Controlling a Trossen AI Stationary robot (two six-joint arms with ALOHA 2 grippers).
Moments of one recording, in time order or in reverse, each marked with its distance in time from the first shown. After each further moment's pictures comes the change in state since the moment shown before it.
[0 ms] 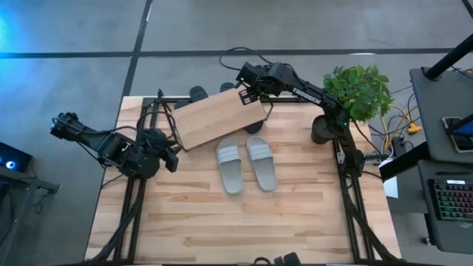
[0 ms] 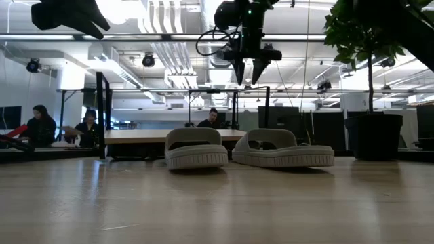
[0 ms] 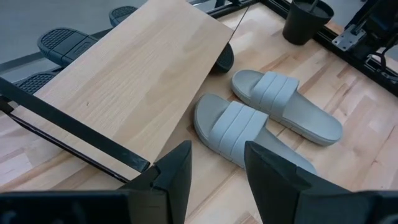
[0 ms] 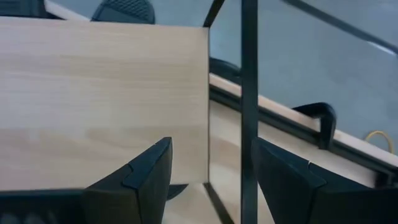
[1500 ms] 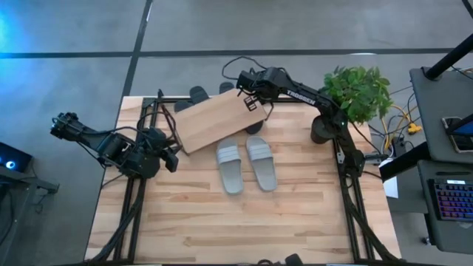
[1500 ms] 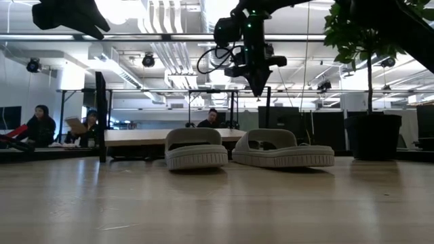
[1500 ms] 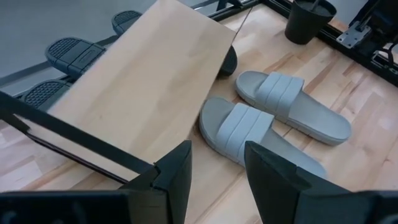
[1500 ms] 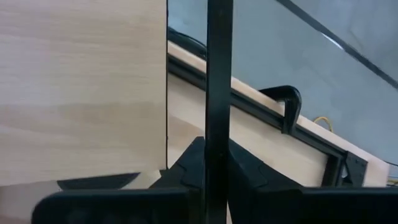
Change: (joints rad) left arm 0.000 0.000 -0.006 -0.004 -0.019 0.033; right arm 0.001 0.026 -0.082 -0.080 0.054 -0.032
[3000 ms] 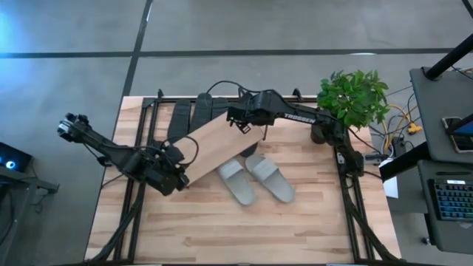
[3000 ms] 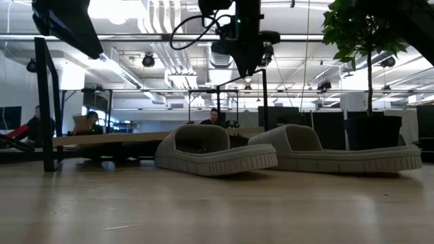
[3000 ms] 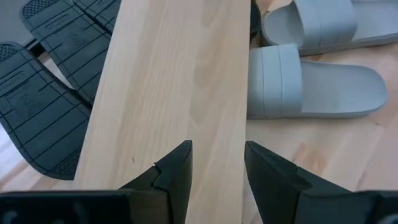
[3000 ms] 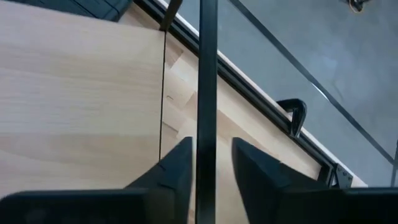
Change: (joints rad) left arm -0.055 0.223 -0.002 0.012 0.168 0.045; right arm 0.261 -0.015 0.039 -0.077 0.145 0.065
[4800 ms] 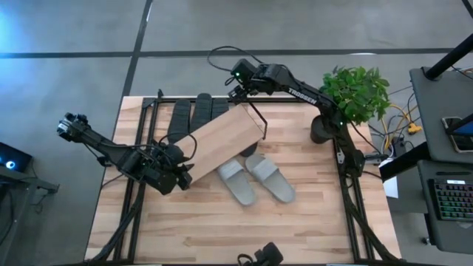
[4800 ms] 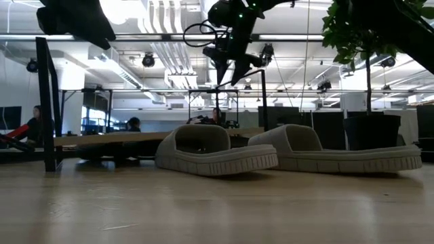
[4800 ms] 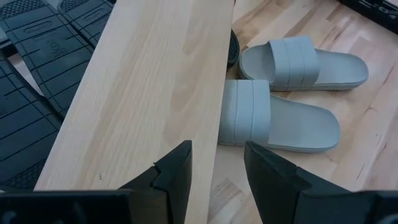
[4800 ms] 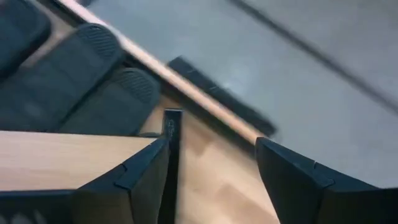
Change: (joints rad) left arm 0.000 -0.018 0.000 0.123 -0.044 -0.054; right arm -0.266 0.034 0.065 0.402 -0.311 -0.284
